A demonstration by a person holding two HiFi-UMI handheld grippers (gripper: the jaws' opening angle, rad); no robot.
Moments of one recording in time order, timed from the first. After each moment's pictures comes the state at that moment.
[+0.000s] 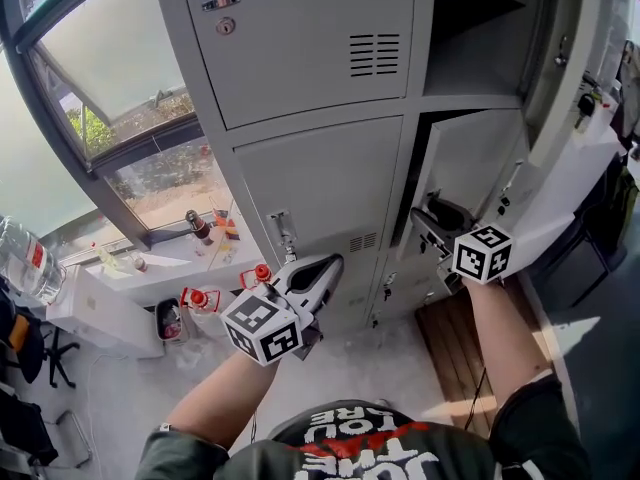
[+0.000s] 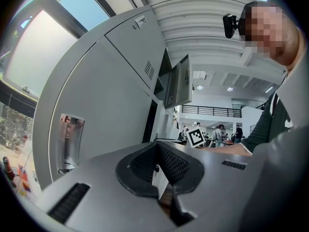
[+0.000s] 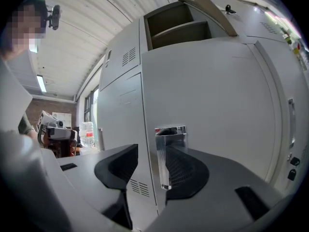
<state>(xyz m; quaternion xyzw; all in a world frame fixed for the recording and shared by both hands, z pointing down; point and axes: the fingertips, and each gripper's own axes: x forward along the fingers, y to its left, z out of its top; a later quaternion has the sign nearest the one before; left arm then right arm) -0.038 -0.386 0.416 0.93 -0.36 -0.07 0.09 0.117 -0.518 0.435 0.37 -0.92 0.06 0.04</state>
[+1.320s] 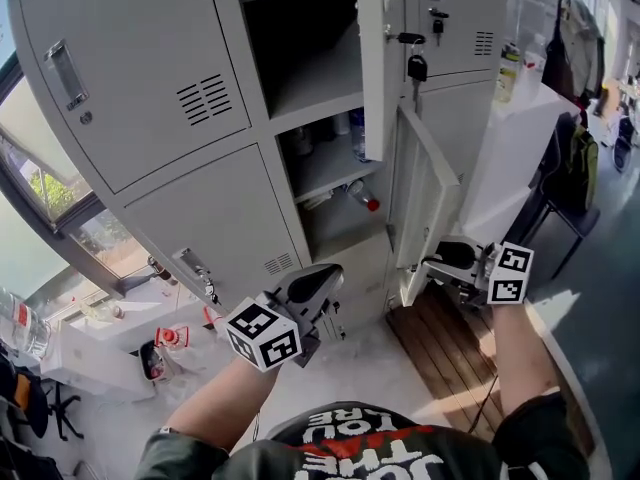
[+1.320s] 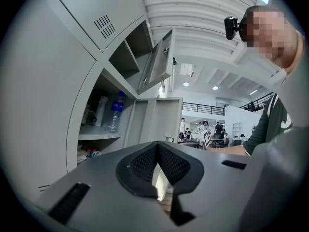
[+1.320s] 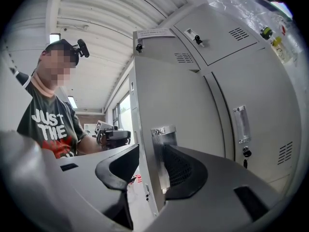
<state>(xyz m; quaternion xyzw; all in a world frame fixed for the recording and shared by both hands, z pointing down) 0.162 -0.388 0.410 0.96 -0.26 -0.05 0.08 0.320 -0.401 0.429 0.22 -0.97 0.07 0.00</state>
